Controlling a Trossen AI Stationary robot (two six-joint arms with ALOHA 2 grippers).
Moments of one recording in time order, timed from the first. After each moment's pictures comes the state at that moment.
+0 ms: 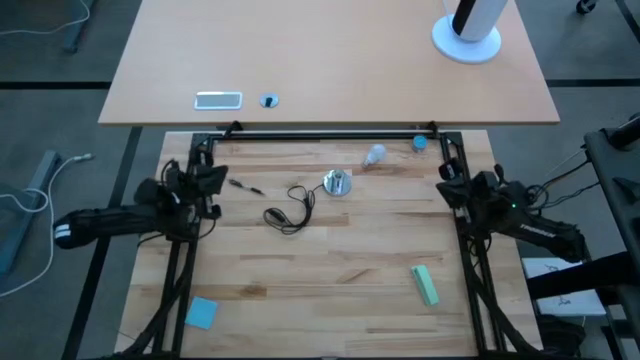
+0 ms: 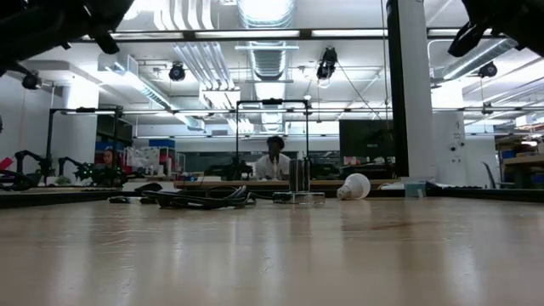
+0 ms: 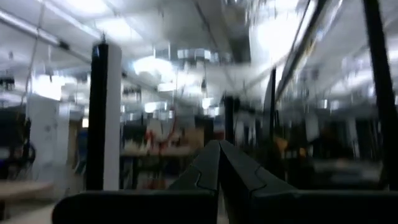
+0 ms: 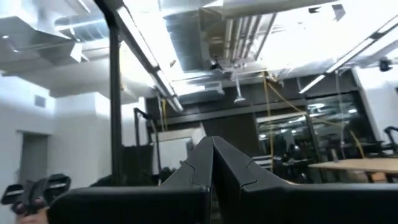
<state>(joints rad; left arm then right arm) 0.24 0.27 0.15 0.68 -0.01 0.03 -0.32 0.00 0.06 0.55 -0.32 0.33</state>
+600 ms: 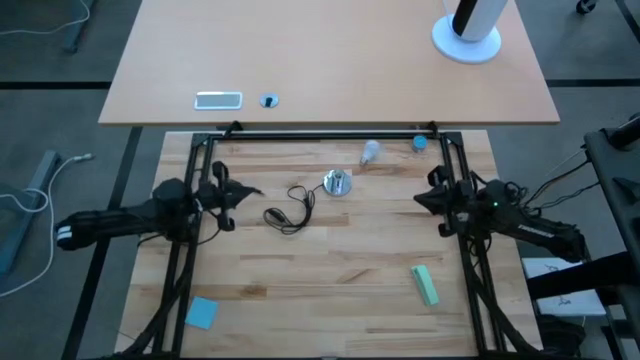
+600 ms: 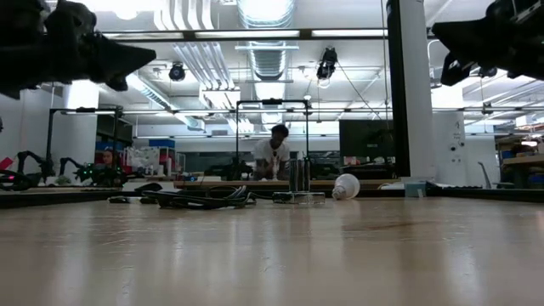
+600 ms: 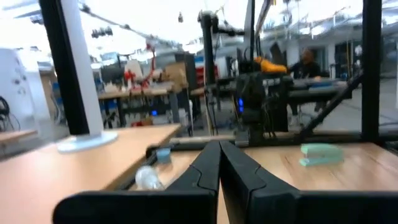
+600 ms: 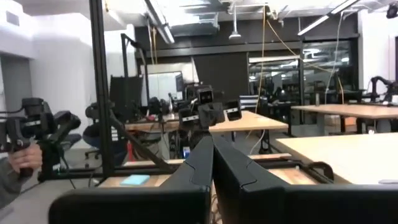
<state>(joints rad) 0.24 0.26 0.02 0.46 0.07 0.11 -0.32 0.00 0.01 0.33 -0.37 0.13</state>
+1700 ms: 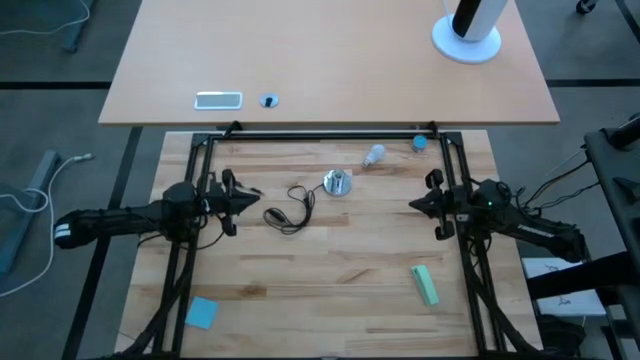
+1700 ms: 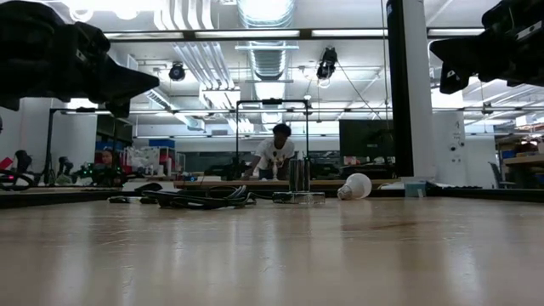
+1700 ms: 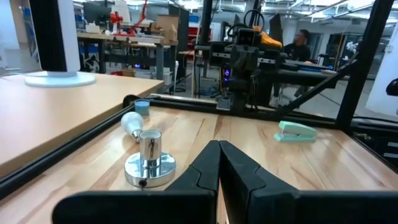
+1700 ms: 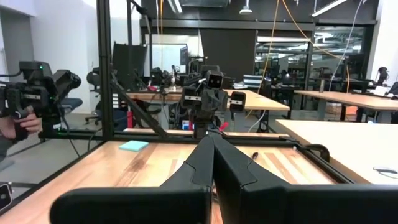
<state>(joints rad) 0.24 0.33 0.02 0.36 0.09 -0.09 -0.32 0.00 0.01 0.19 -0.39 0.03</state>
